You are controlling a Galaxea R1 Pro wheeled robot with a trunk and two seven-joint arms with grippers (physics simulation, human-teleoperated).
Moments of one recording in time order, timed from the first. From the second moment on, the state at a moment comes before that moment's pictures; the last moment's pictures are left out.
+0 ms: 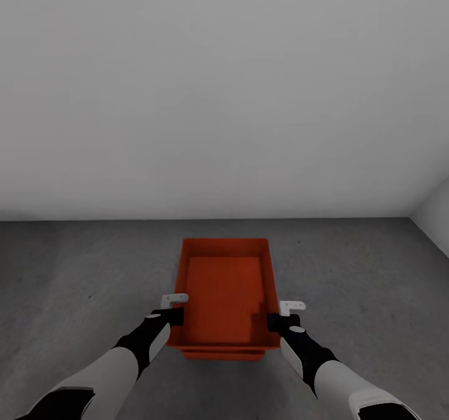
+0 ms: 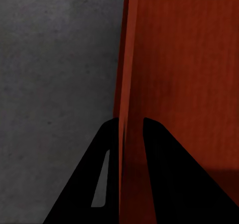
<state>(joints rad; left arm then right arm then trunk) -0.76 -0.11 0.01 -0.27 0.05 0.13 0.13 -0.71 0.09 0.09 -0.27 -0.09 0.00 -0.16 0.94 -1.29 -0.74</state>
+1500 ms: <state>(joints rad) -0.76 -0.11 0.01 -0.27 0.05 0.13 0.13 -0.71 0.09 0.09 -0.27 -0.09 0.00 -0.16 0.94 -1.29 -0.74</state>
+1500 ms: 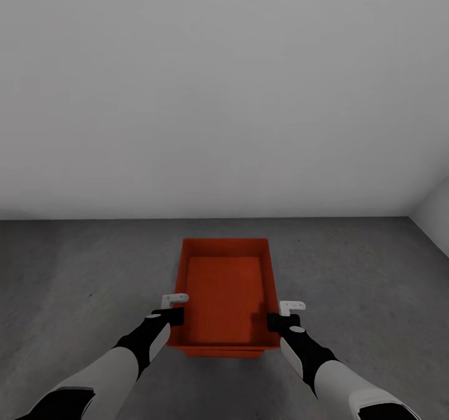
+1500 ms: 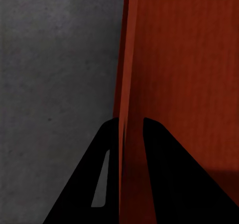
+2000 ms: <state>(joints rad) -0.76 -0.11 0.01 -0.27 0.05 0.13 0.13 -0.71 0.09 0.09 -0.27 -0.09 0.00 -0.16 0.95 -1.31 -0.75</state>
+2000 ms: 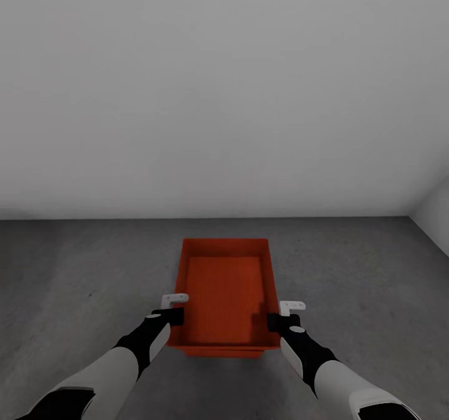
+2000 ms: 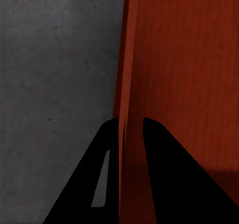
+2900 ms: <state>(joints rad) -0.76 -0.11 0.01 -0.27 0.05 0.14 0.13 -0.71 0.09 0.09 -0.27 -0.09 0.00 -0.16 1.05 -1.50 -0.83</state>
